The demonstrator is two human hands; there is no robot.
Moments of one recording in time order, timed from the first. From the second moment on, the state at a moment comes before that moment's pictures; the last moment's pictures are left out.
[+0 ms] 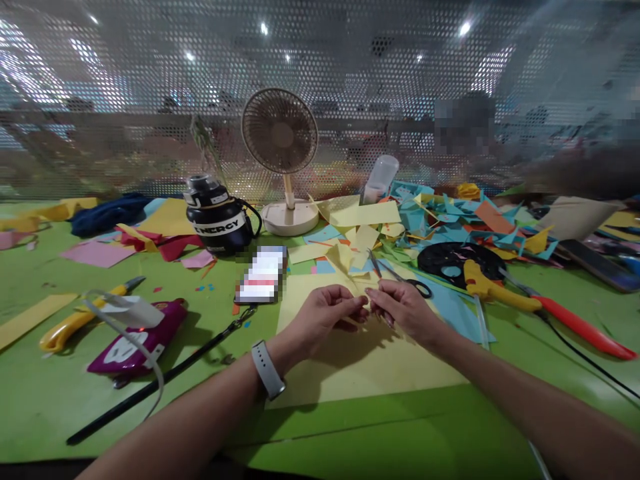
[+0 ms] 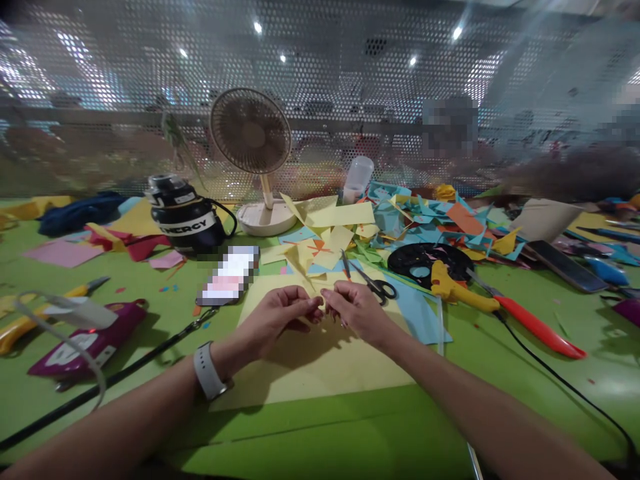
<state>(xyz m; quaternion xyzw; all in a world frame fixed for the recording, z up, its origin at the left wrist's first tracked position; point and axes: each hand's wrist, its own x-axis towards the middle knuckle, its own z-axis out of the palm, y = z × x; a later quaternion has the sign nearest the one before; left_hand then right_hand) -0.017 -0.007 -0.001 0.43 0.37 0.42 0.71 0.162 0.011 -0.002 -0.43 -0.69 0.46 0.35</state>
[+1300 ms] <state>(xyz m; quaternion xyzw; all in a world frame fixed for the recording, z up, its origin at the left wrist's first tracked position) -0.043 0.014 0.001 0.60 0.45 0.42 0.52 0.172 0.021 0.010 -0.43 -0.56 0.55 0.45</state>
